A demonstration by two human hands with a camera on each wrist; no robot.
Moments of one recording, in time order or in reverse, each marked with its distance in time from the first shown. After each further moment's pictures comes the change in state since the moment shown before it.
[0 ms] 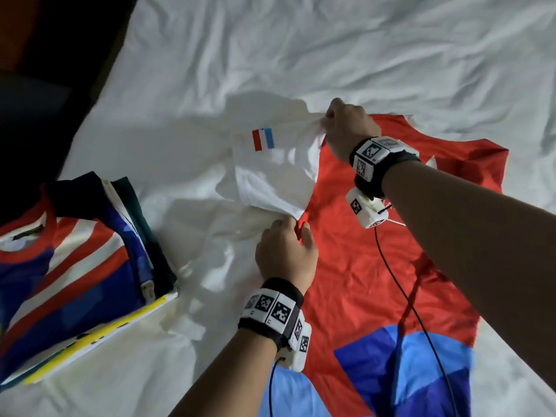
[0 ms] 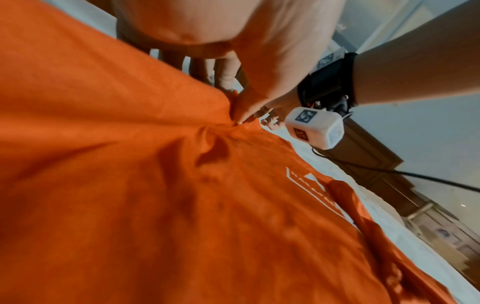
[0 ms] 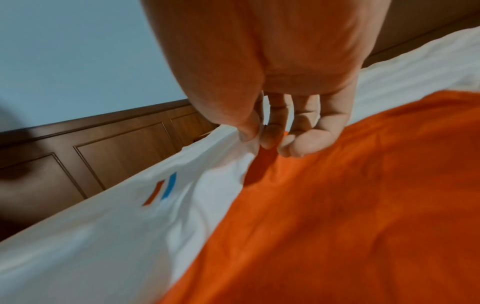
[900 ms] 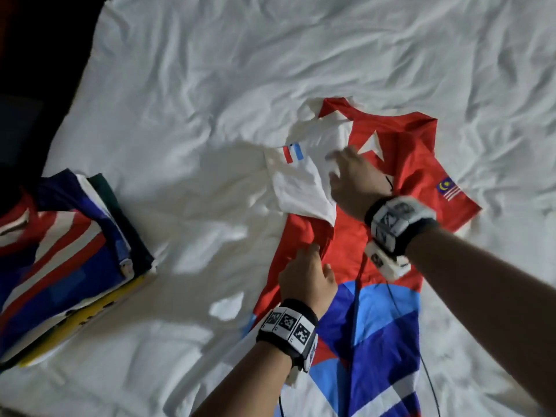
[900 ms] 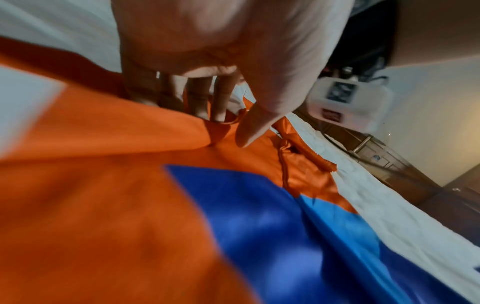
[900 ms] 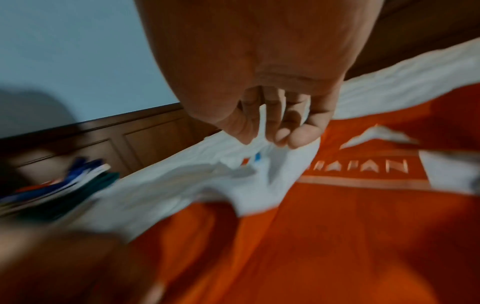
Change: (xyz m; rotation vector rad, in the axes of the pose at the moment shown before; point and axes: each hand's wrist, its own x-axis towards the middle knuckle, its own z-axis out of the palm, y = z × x) left_hand -0.117 0.033 0.040 0.167 -0.352 0.187; right_hand -0.161 0.093 -0.021 0.037 0.008 -0.113
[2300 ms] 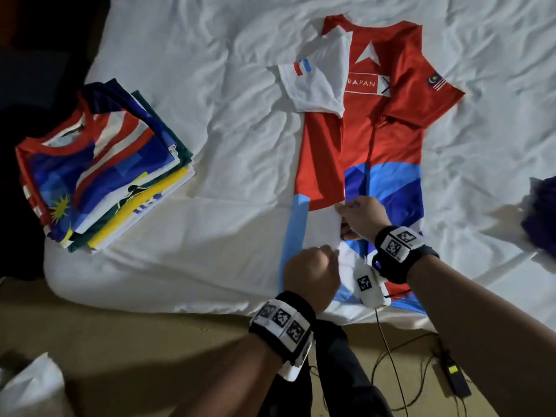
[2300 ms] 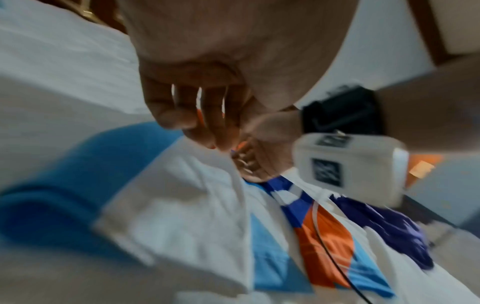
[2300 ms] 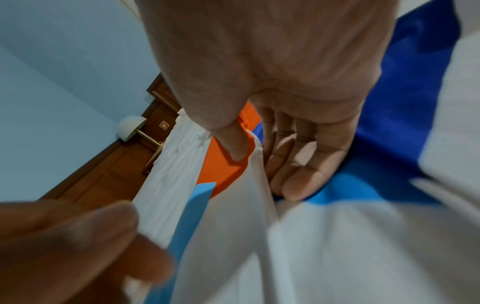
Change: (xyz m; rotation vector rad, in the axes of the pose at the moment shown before) left_hand -0.237 -0.099 0.002 0.063 -0.012 0.271; right_hand -0.288 -0.067 0.103 0.722 -0.102 0.787
